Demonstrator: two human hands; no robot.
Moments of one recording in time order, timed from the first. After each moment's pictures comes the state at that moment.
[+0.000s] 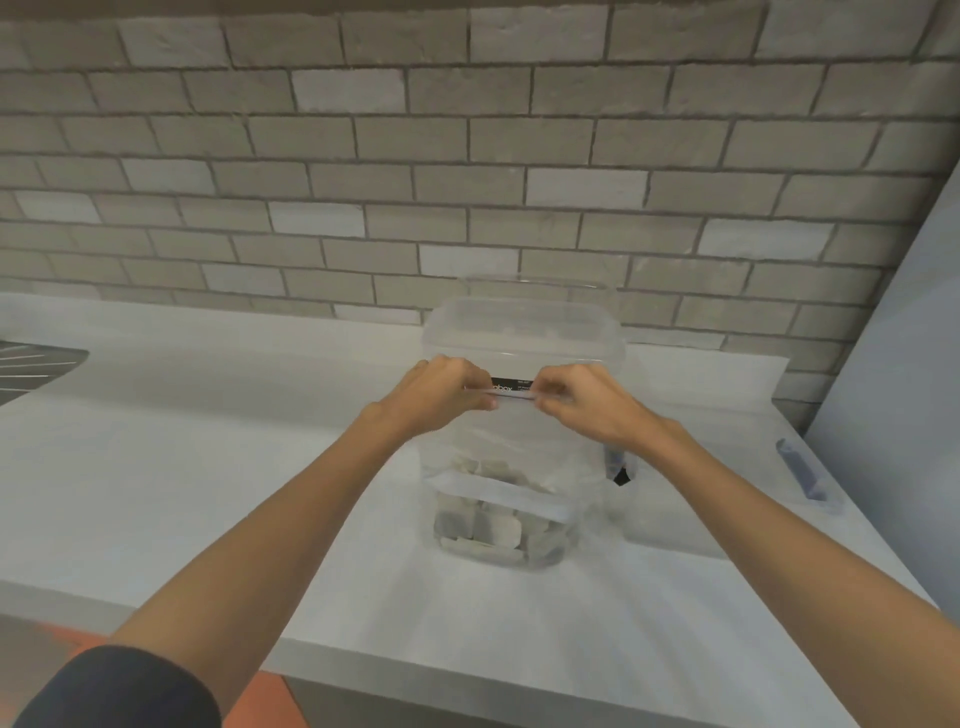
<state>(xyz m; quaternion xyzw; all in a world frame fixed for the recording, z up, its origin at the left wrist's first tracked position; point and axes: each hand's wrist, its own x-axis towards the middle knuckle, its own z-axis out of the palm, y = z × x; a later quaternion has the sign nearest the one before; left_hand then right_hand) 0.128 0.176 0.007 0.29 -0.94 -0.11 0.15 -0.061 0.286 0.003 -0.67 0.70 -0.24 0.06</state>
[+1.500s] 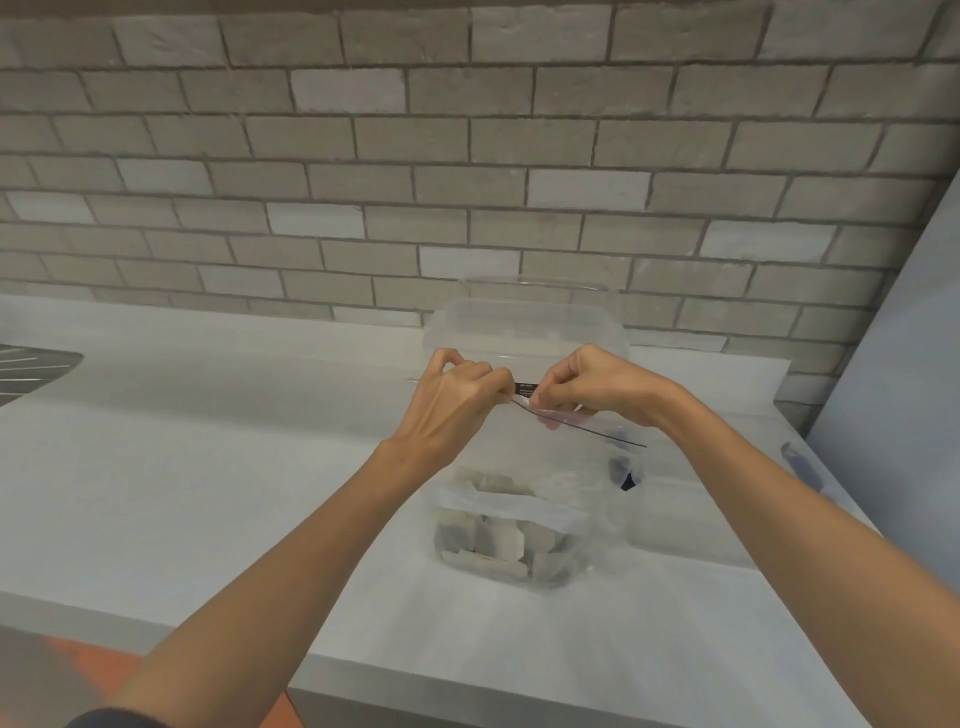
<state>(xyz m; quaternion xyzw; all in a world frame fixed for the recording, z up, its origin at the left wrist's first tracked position) 0.120 0.191 -0.013 0.17 -0.88 0.15 0.41 -0.051 0.290 0.044 -0.57 0.69 -0.29 0.33</state>
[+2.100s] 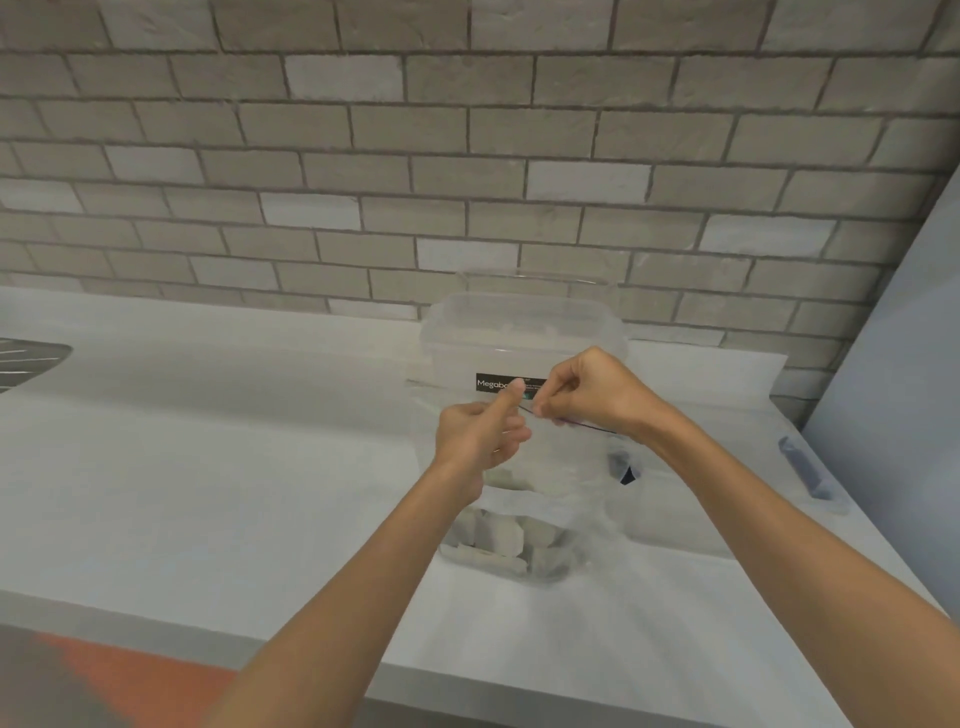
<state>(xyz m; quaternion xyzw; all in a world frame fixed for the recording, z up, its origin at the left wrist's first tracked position) 0.104 0.247 -0.015 0.42 -0.48 -0.68 0.36 -0.044 0.295 0.025 -0.59 0.70 -0.34 0.22</state>
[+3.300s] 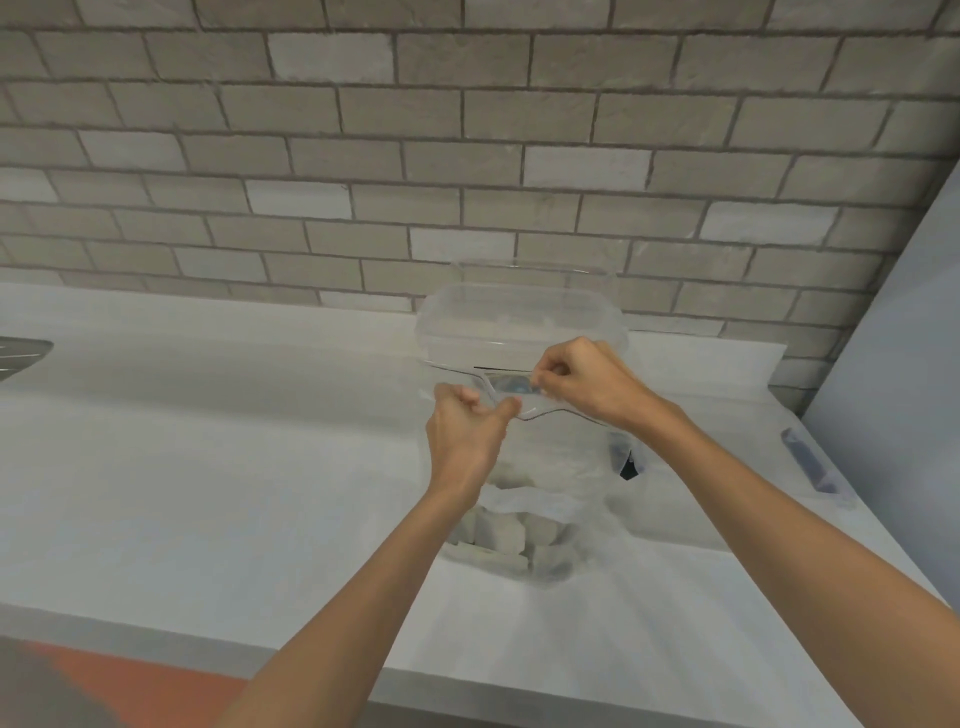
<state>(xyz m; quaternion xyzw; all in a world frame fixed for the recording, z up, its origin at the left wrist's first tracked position) 0.102 0.238 -0.030 0.48 -0.57 -0.51 0.43 -0.046 0.274 0.018 -0.62 0.73 -0.29 0.08</state>
